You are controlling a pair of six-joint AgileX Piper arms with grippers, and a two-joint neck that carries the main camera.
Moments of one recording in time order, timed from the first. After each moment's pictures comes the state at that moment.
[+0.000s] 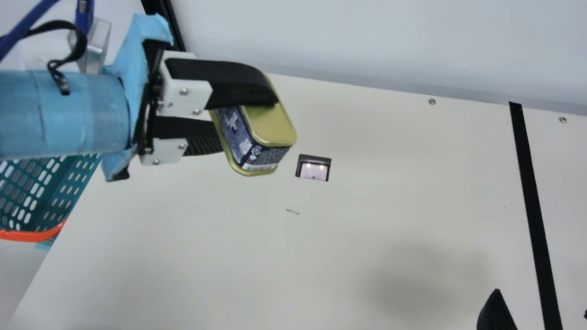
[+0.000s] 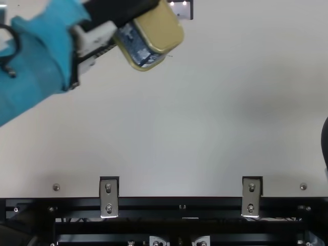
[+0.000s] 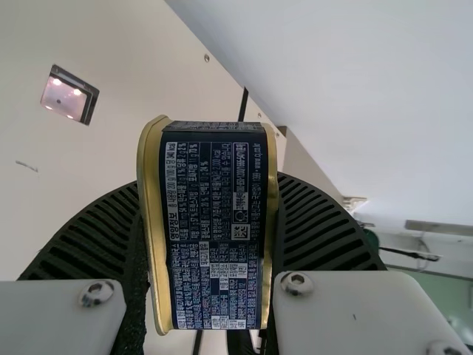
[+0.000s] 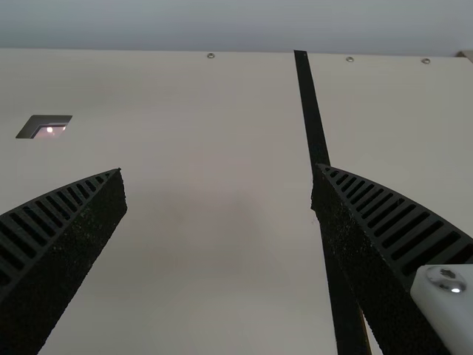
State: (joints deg) left arm -13.8 69.2 -60.9 -44.6 39.5 -27.6; right arm -4.0 13.5 -20.2 4.9 38.2 -6.5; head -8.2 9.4
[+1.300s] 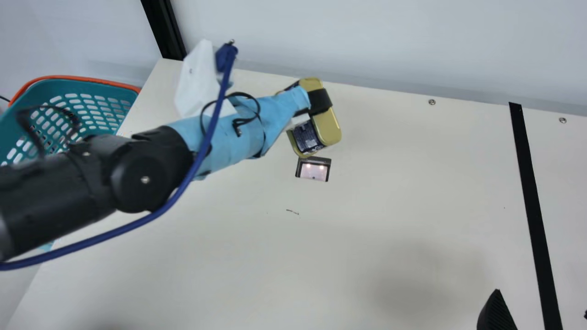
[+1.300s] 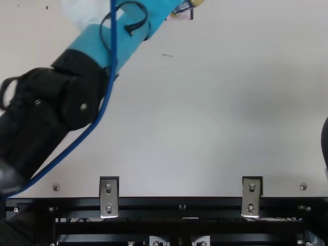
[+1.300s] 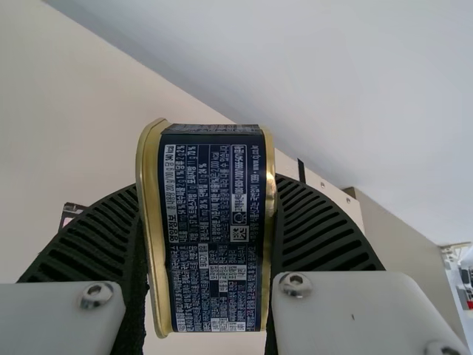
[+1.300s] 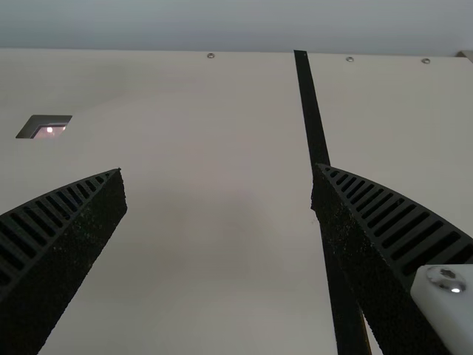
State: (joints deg) left arm -29.8 92.1 -56.4 -32.3 -2.0 -27.0; right arm -4.0 13.5 -20.2 4.9 38.2 -6.5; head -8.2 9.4
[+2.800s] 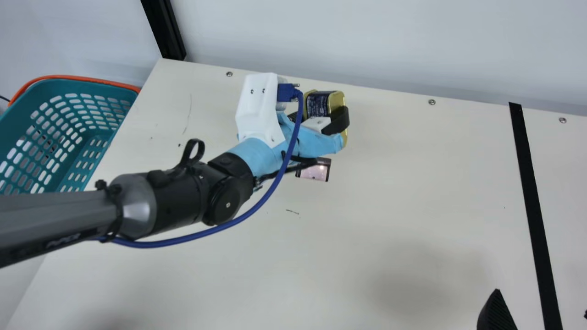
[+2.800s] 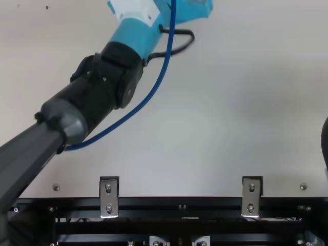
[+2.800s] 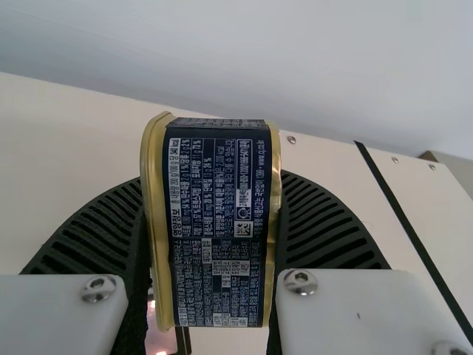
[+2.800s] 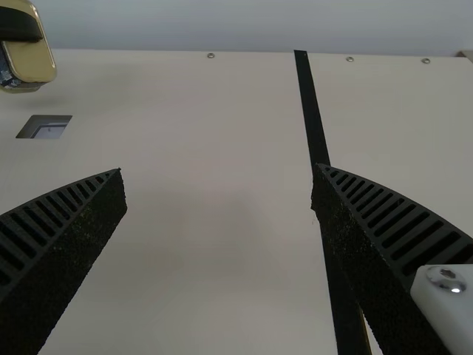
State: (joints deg) left arm -32.3 106.0 -56.7 -18.1 -20.0 -18.7; right arm -4.0 13.5 -20.2 4.9 38.2 -6.5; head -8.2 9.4
